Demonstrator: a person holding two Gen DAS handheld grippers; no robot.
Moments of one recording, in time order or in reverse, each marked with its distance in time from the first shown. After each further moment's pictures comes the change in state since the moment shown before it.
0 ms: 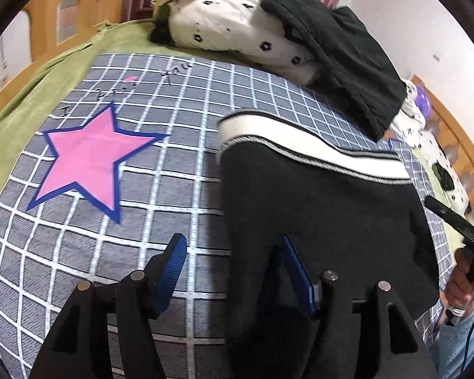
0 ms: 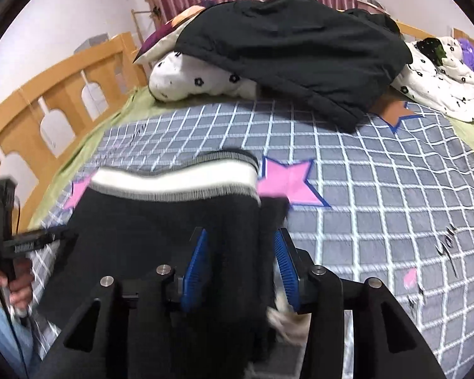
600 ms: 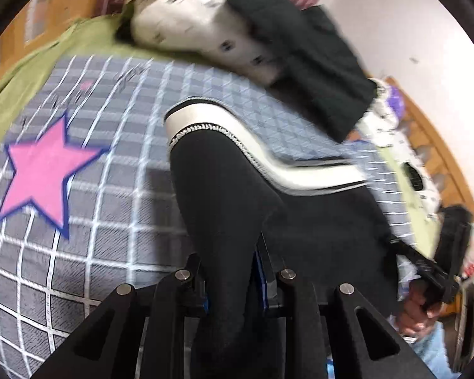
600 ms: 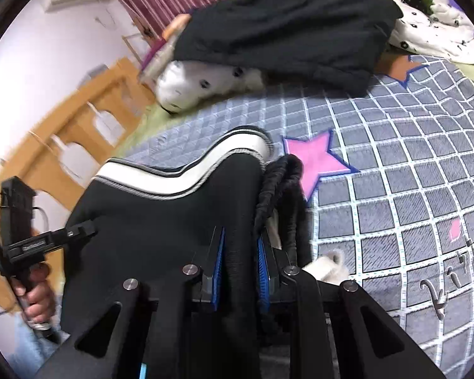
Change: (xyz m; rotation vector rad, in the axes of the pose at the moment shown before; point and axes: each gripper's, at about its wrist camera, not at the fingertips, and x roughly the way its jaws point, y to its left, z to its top) left arm 0.014 -0.033 0.016 0.006 0.042 -0.131; right arm 0.010 -0.005 -0.024 0.161 -0.007 0.109
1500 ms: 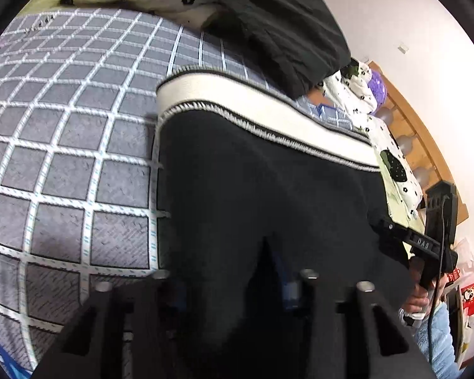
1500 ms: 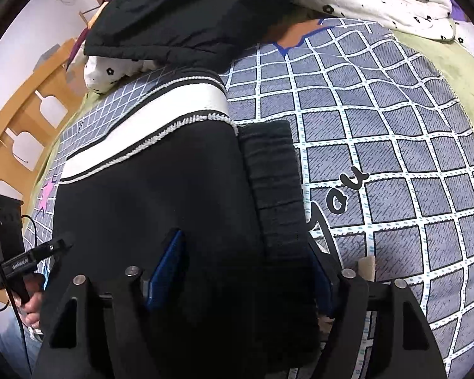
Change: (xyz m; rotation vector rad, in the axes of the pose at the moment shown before) left arm 0.106 -0.145 -0.043 -0.028 0.045 -0.159; right arm -0.026 -0.199 0.035 0.012 0.193 -0.115
